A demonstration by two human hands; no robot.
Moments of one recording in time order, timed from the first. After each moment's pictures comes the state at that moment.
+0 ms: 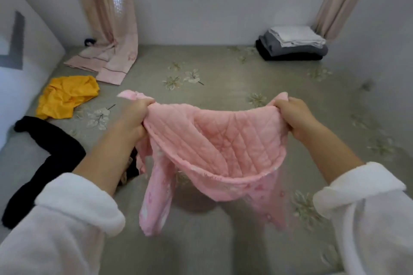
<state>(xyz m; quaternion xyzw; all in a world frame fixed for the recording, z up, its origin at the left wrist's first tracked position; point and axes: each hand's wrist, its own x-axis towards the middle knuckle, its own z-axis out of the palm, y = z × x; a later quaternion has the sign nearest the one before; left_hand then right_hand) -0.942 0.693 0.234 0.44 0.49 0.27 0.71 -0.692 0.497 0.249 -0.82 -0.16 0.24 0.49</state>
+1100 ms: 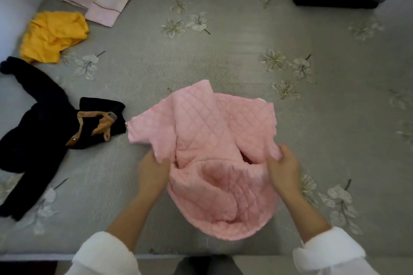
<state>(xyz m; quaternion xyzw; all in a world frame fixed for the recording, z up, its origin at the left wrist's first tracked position) -0.912 0.536 0.042 0.60 0.66 0.19 0.41 -0.661 0.391 0.039 -0.89 -0.23 0.17 0.36</state>
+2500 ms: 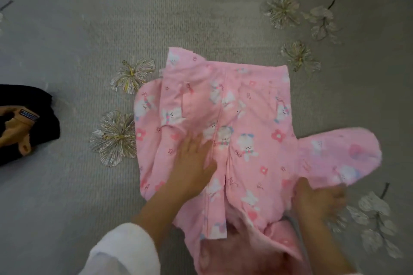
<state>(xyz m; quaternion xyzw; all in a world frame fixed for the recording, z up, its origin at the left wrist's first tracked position) -0.775 0.564 -0.132 0.88 0.37 -0.07 0.29 -0.596 0.374 -0.133 -0.95 0.16 0.12 0.25</state>
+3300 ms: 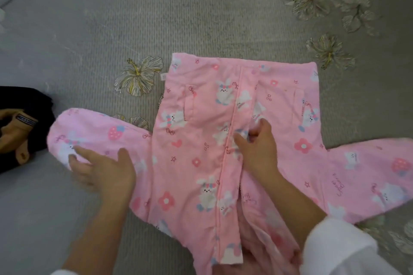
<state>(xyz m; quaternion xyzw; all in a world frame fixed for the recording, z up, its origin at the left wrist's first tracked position) -0.859 0.648 -0.150 0.50 0.82 0.14 0.24 -0.624 0.536 -0.159 -0.86 -0.19 0.31 0.35</state>
